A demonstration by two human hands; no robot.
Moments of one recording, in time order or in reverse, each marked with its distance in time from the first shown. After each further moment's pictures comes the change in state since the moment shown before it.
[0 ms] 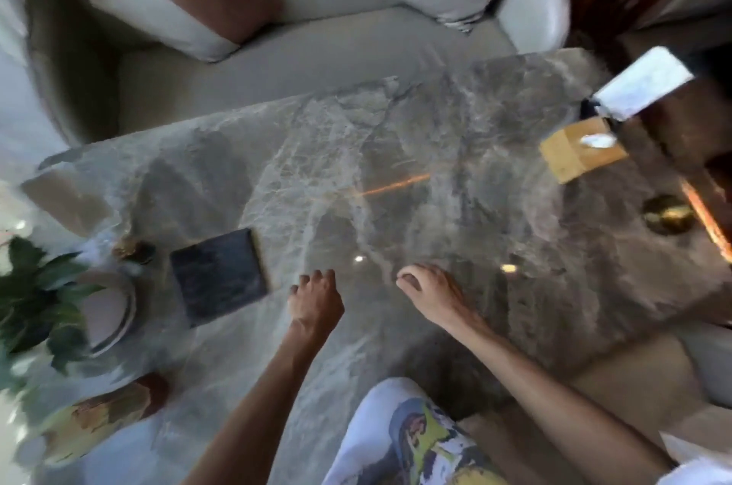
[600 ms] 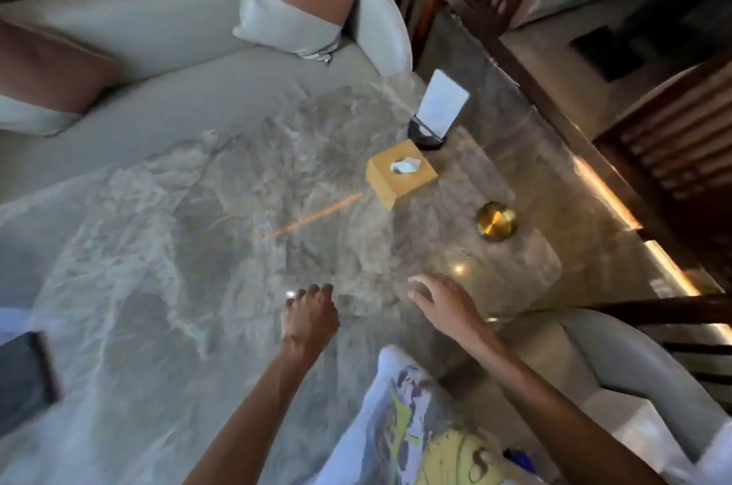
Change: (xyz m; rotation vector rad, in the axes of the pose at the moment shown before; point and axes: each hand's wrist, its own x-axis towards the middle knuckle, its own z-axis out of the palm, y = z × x) left_hand 0.023 0.357 0.012 0.086 0.018 0.195; right_hand -0.059 0.301 -0.220 0.048 0.071 0.222
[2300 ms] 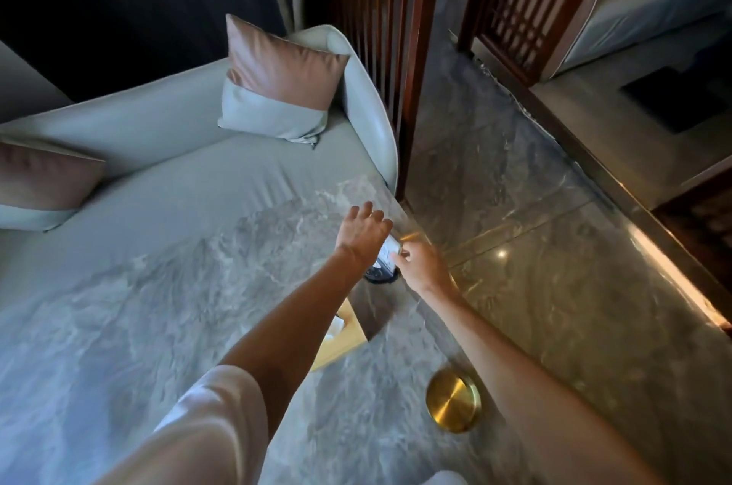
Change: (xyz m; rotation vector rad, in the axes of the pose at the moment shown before) left_hand 0.378 0.306 -0.189 0.591 0.215 0.340; right_hand 0.365 0.090 -0.219 0.220 0.117 0.027
